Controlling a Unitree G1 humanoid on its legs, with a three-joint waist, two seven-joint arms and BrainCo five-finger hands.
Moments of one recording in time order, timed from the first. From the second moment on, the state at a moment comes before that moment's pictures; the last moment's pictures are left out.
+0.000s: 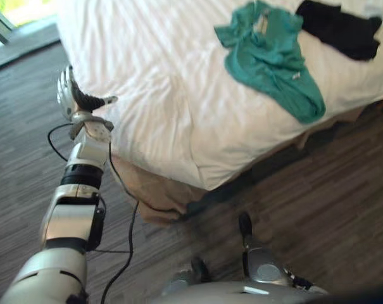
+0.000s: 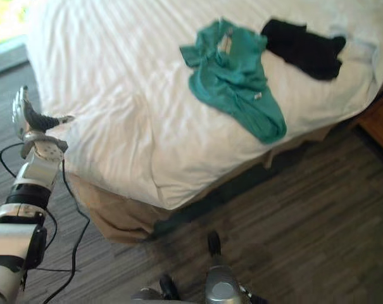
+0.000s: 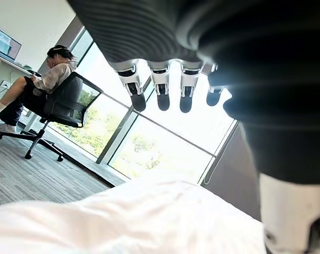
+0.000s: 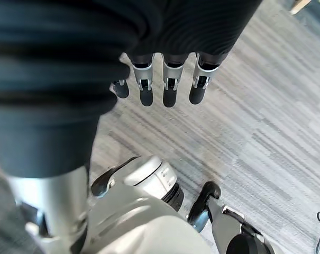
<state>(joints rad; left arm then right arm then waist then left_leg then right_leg) -0.82 0.58 -0.01 0.76 0.31 0.17 0.56 0.07 -0.14 -0.31 1.00 0.20 0.28 0.02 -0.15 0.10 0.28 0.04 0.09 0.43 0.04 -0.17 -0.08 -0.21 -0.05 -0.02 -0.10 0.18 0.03</state>
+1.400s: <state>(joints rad) -0.93 0.56 -0.23 0.60 0.28 0.34 -0.03 -0.08 -0.16 -0.18 0.76 0.24 0.17 -0.03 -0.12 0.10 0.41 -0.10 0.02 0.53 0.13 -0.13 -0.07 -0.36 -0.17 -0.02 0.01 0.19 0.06</state>
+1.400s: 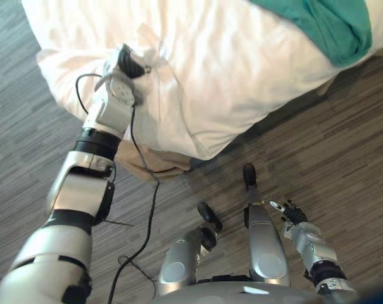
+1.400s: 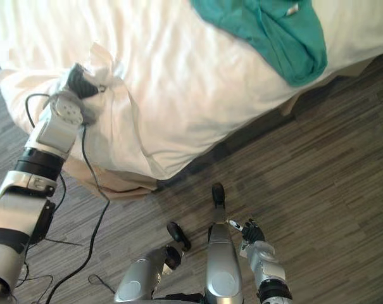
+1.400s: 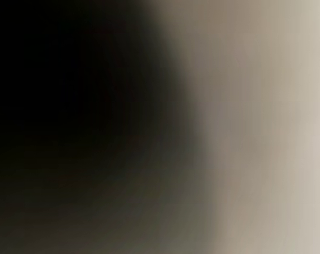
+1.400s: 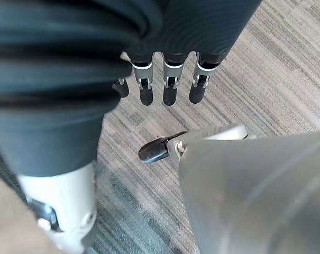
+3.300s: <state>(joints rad) 0.27 0.07 0.18 0.87 -0.02 -0.03 0.05 -0.28 -0.23 0.19 0.19 0.48 -0.13 0.54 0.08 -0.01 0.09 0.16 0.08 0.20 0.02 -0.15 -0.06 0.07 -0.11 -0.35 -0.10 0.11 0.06</state>
